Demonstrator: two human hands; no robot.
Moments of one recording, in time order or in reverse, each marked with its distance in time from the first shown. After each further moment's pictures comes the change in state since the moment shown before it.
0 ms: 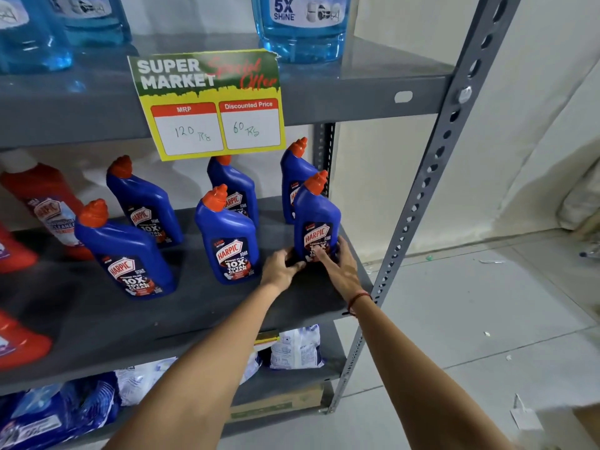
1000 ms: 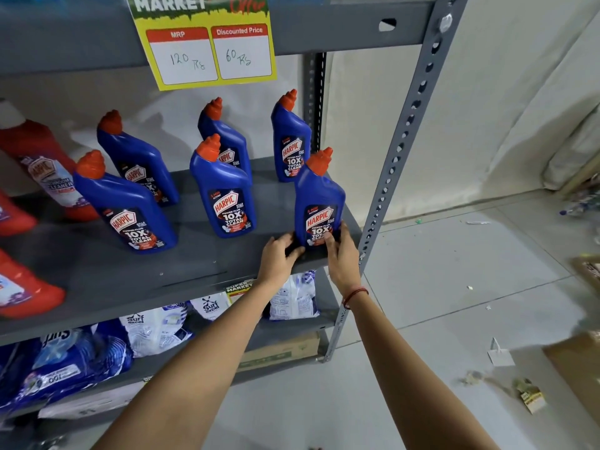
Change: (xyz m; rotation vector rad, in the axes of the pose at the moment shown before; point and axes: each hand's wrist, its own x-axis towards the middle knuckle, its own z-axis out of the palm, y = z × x) left_hand -0.086 -0.016 0.018 0.026 0.054 0.186; right_hand -0.090 0.018 -0.009 -0.156 0.115 -0.060
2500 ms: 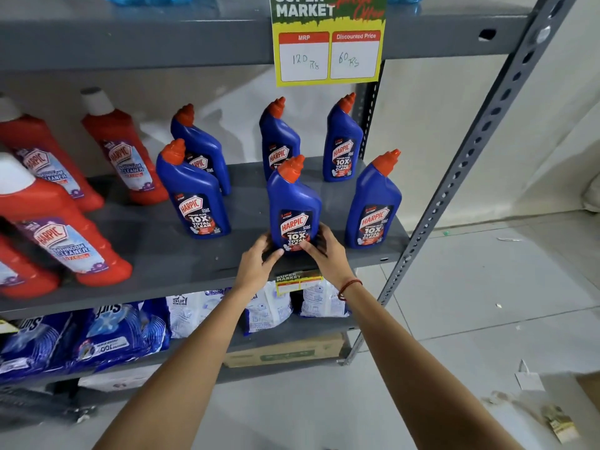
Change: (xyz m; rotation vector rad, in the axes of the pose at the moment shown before) left_hand -0.036 -0.081 -0.107 -0.042 0.113 -0.026; right_hand -0.022 -0.029 0.093 0.102 -0.366 -0.092
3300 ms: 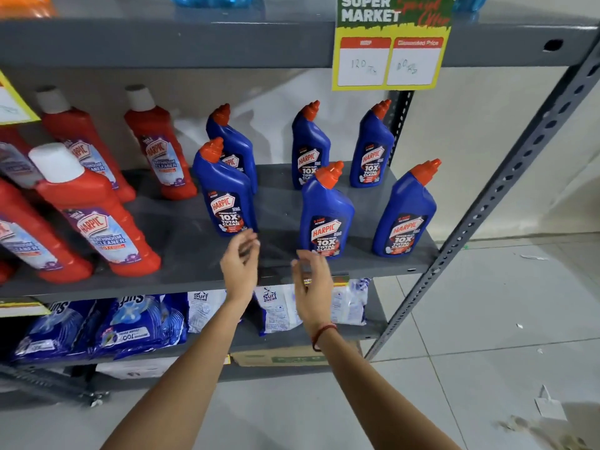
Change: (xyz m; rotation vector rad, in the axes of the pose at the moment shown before) left_hand -0.018 -0.013 -0.046 -0.241 0.492 -0.014; right_hand -0.058 -0.025 0.090 -0.086 0.281 -0.191
